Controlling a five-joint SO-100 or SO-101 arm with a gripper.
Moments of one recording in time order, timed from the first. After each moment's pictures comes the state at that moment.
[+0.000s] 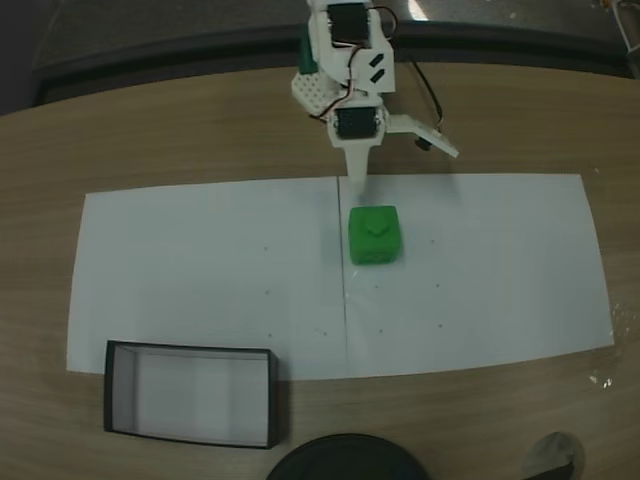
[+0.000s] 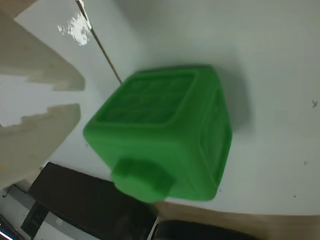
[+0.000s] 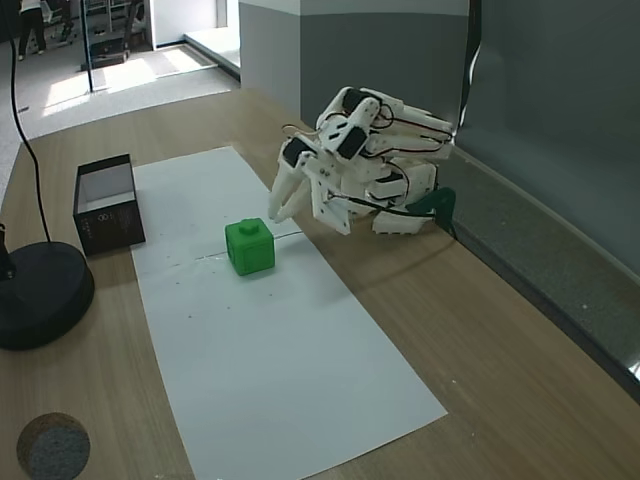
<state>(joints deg) -0.4 197.8 174.9 61.4 3.2</state>
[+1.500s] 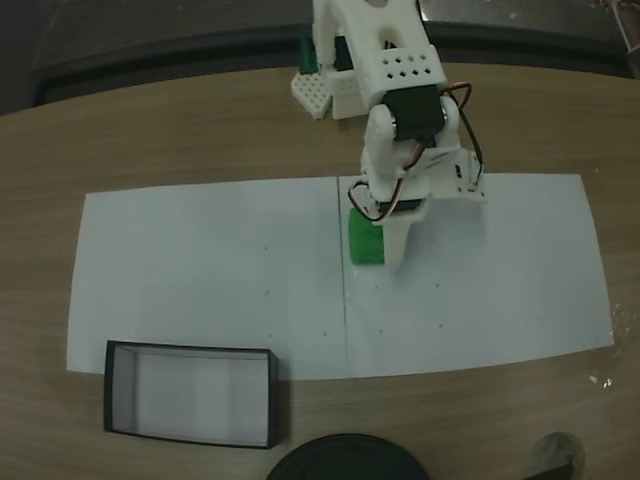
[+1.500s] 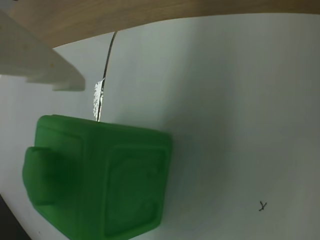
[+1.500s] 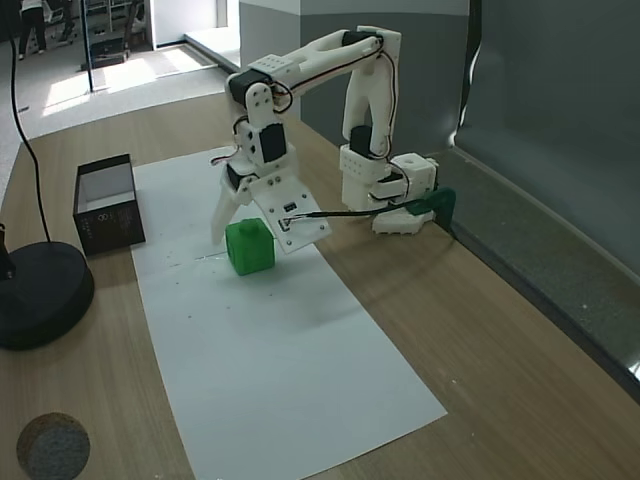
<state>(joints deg) -9.2 96.9 107.4 81.7 6.8</state>
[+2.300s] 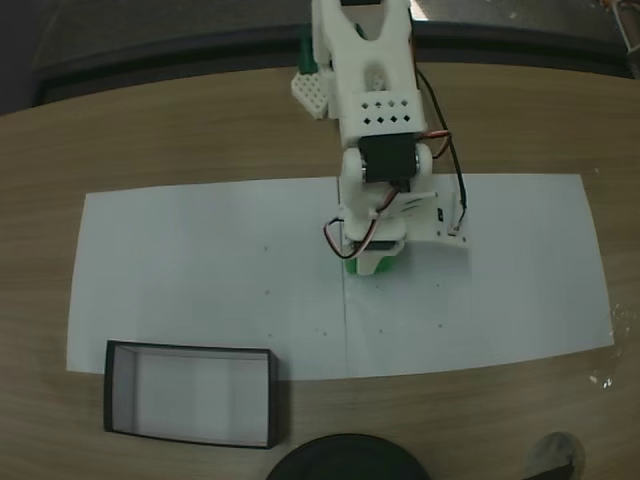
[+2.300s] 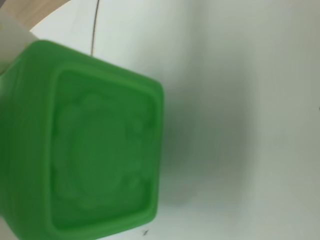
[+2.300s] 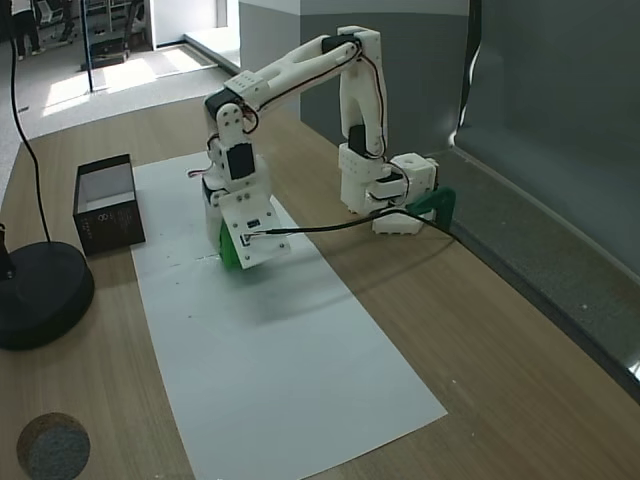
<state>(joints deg) -2.4 86.7 100.0 75.9 6.6</state>
